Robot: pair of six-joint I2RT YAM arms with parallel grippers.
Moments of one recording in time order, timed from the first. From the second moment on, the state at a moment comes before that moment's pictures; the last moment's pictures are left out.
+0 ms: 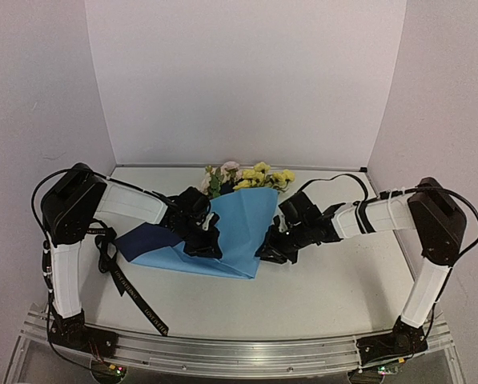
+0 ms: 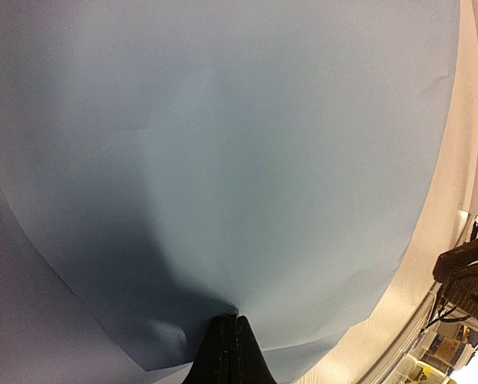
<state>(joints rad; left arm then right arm) -0.73 2.03 1.23 -0.29 0.42 -0.63 0.77 1.82 1.04 -0.15 -0.32 1.04</state>
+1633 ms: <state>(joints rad) -0.73 2.03 1.24 -0.30 0.43 -0.63 0.51 2.17 1.36 -0.09 -0.39 1.29</state>
